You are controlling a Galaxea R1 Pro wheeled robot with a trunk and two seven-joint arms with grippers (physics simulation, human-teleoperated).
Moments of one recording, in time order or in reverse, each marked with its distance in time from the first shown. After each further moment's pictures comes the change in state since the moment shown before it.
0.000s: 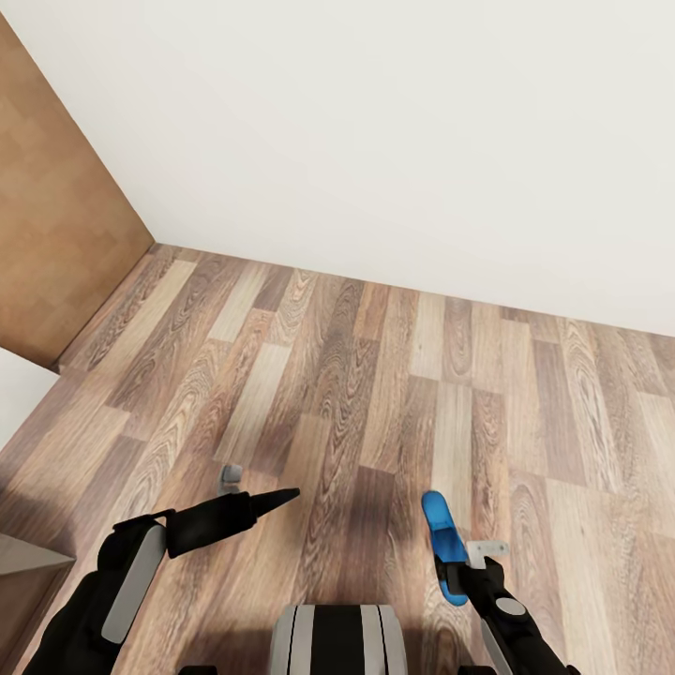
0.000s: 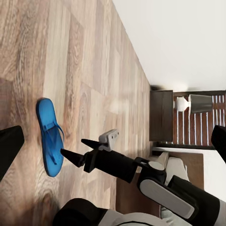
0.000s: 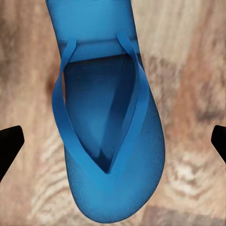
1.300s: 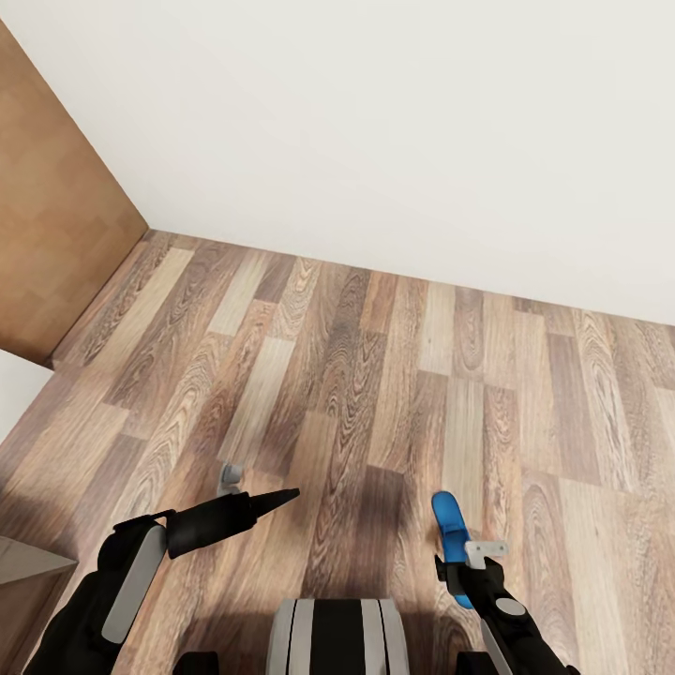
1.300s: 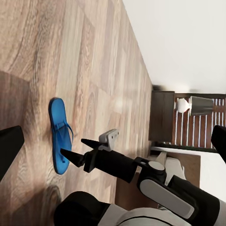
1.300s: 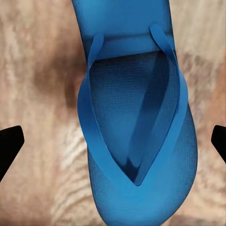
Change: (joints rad) left arm 0.000 0.000 0.000 0.003 0.000 0.001 0.000; right arm 0.000 0.000 0.001 0.002 0.000 0.000 0.000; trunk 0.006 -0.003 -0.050
